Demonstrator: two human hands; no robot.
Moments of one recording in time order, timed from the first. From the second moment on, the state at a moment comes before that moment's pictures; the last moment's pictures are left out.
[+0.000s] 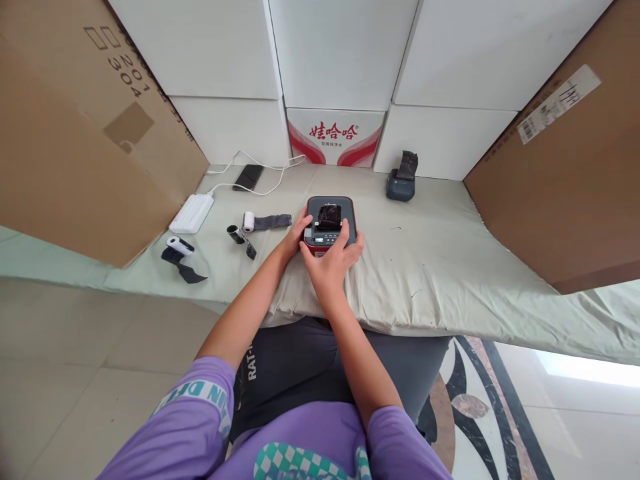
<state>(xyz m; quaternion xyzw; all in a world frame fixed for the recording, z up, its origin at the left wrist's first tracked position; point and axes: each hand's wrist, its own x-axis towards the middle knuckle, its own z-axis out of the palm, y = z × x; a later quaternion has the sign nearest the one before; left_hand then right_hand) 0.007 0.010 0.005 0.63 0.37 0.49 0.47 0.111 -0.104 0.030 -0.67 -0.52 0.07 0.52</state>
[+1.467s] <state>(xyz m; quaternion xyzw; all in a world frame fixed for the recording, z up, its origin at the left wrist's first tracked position) 0.002 -0.007 0.005 0.61 0.28 0.56 0.49 0.199 0.036 0.007 -0.47 -0.46 0.45 0.60</state>
